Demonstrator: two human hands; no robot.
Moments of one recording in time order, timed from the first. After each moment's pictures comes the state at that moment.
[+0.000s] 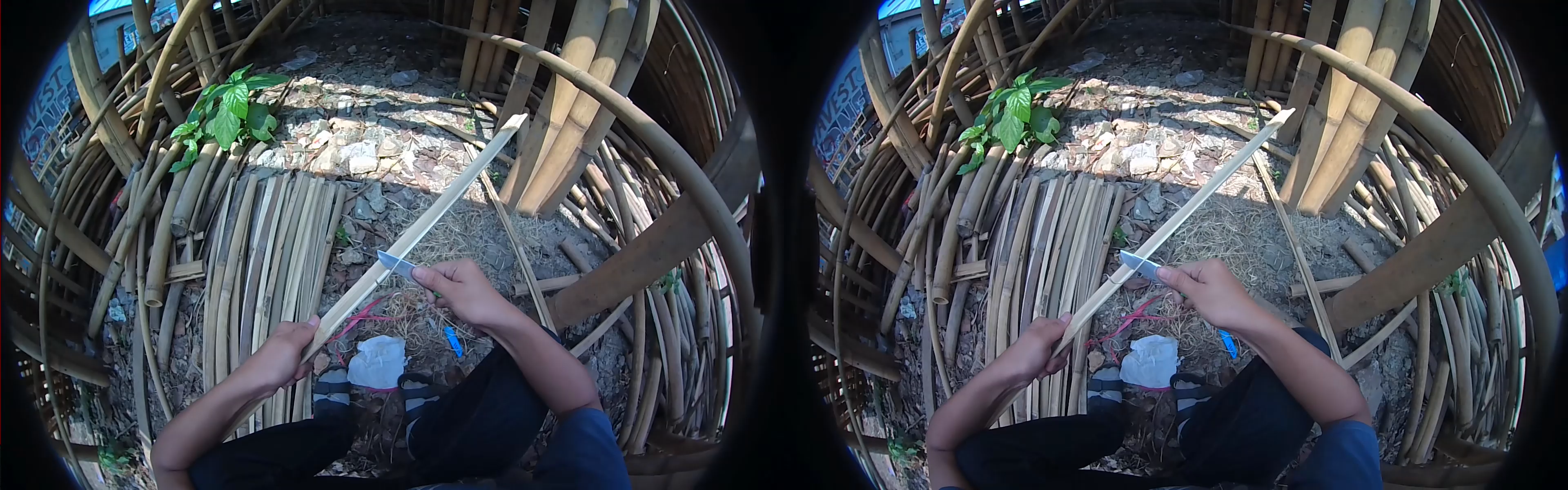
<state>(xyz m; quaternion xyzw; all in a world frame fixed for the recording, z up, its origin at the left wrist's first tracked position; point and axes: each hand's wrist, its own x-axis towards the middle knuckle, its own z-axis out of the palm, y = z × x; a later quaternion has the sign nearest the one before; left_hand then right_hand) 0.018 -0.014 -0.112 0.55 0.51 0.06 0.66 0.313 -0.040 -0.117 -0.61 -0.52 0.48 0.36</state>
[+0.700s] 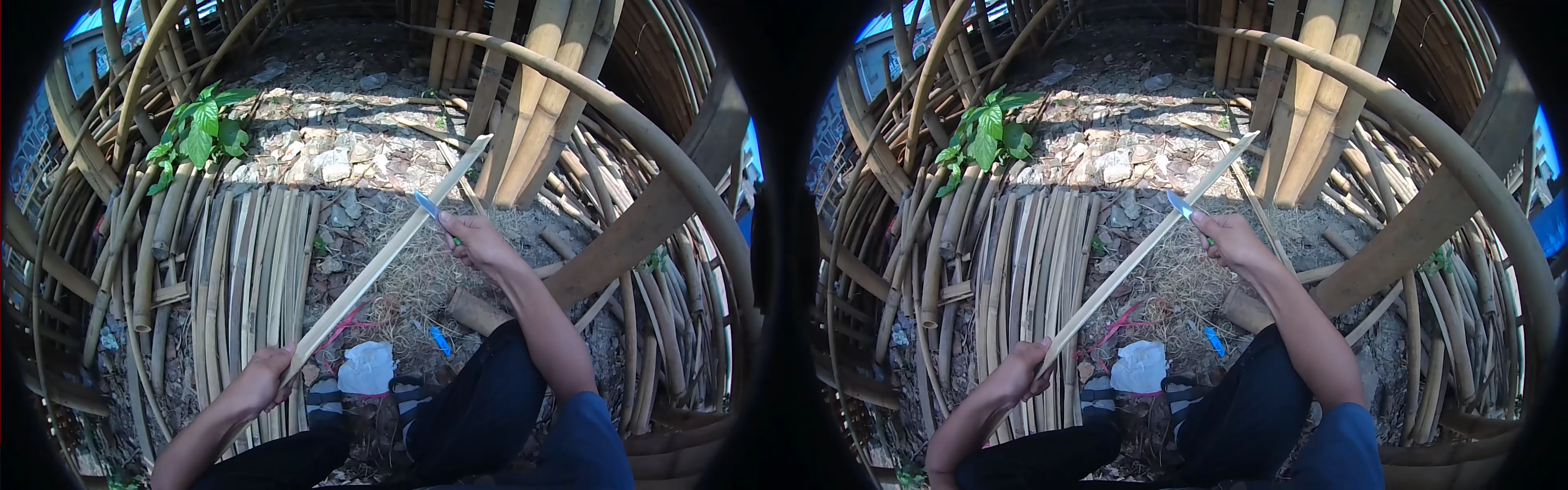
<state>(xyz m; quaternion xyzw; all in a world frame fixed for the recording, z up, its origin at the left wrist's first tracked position) 0.008 -0.021 -0.122 0.54 0.52 0.05 0.66 0.396 -0.007 -0.116 -0.65 -0.39 0.49 0.42</state>
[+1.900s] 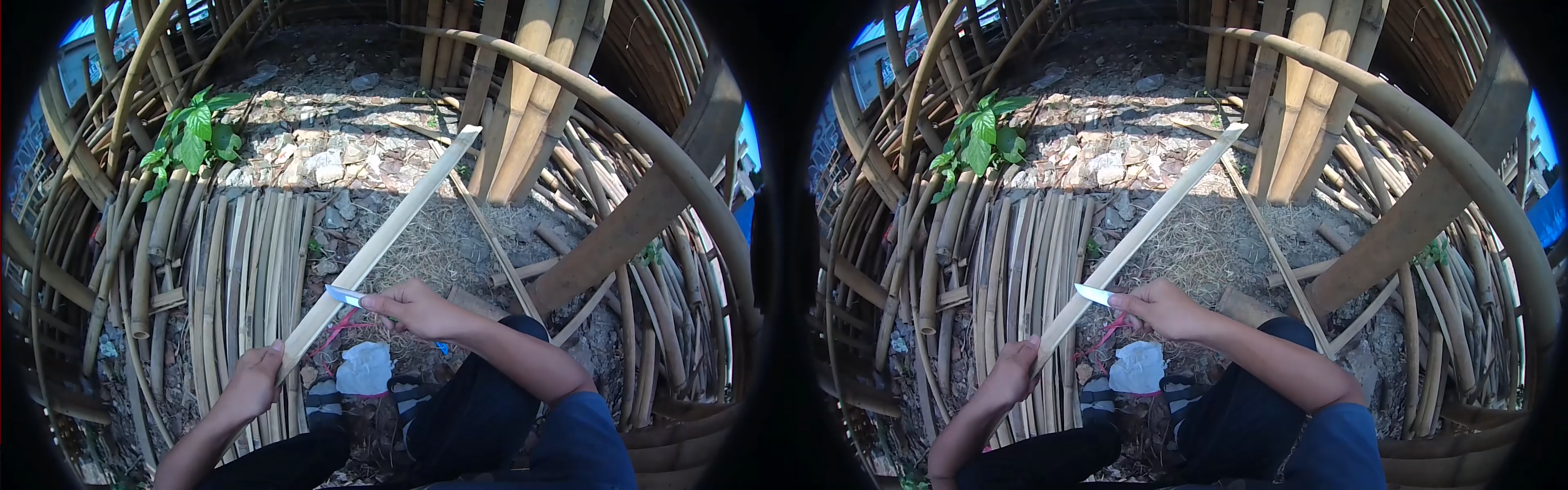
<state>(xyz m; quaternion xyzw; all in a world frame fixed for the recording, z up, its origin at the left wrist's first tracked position) 0.005 -0.025 -0.123 0.58 0.56 0.08 0.58 0.301 -0.044 -0.136 -0.55 -0.54 0.56 0.31</state>
